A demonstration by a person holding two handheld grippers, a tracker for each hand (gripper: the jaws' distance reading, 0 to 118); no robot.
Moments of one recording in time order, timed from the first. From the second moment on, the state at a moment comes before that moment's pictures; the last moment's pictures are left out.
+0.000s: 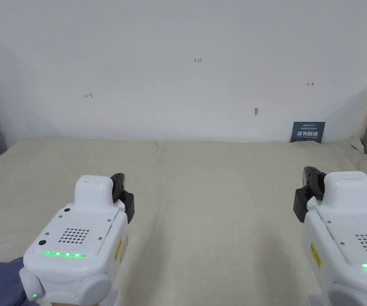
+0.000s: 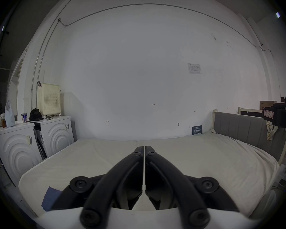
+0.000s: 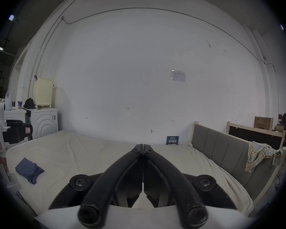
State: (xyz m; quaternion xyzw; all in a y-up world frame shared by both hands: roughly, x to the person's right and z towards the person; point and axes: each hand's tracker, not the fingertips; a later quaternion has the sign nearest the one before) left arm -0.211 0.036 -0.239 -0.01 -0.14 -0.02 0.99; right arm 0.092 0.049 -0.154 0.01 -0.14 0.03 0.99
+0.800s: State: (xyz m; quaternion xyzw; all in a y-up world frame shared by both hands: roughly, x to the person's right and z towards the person) left arm -0.223 0.037 -0.238 0.00 -0.11 0.00 0.99; right arm 0.090 0.050 -0.150 0.01 -0.15 0.02 0.99
